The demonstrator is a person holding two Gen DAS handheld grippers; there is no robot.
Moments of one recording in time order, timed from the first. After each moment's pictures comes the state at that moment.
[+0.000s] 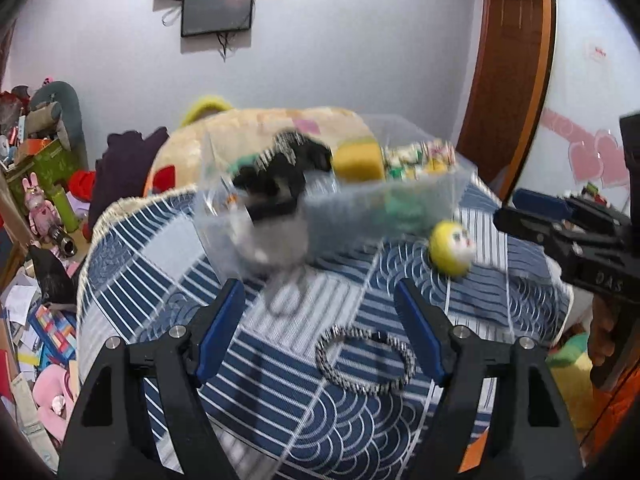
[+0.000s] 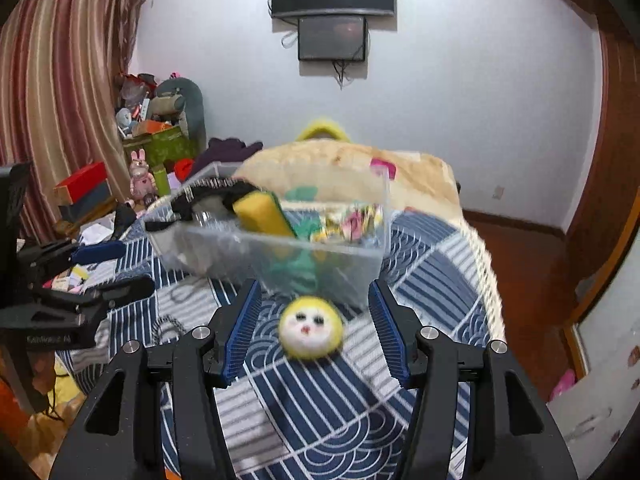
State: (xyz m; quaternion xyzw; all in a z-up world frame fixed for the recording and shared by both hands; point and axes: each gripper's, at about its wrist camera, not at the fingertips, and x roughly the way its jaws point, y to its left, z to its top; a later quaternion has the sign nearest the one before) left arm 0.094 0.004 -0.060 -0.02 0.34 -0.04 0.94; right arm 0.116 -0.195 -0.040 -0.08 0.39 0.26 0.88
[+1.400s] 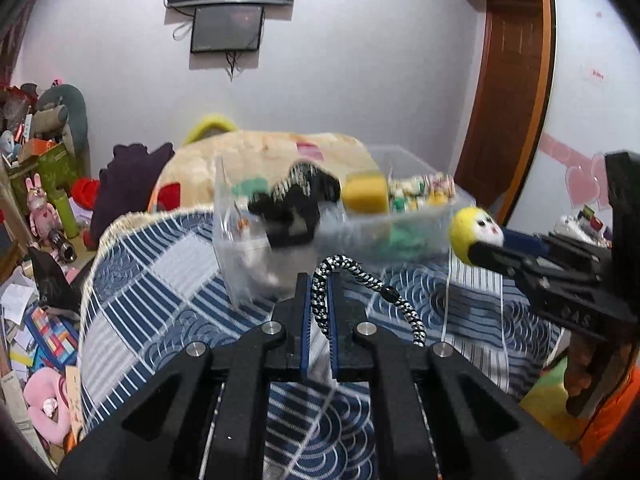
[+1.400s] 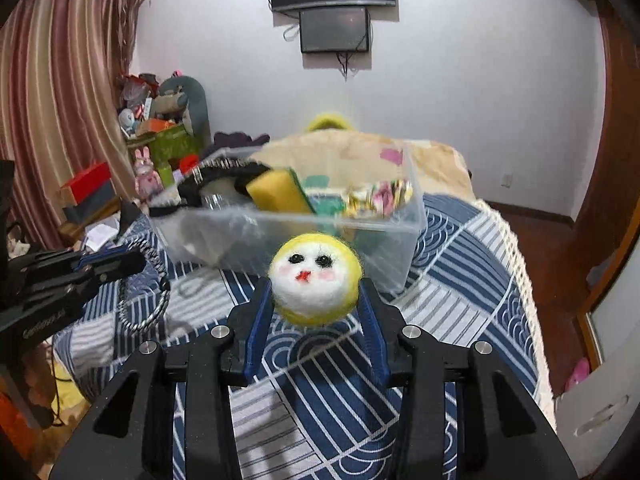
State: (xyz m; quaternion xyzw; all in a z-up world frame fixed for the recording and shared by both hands) left arm 0.088 0.018 -0.034 -0.05 0.28 -0.04 0.96; right arm 0.110 -0.185 -0.045 -0.07 0.38 0.27 0.88
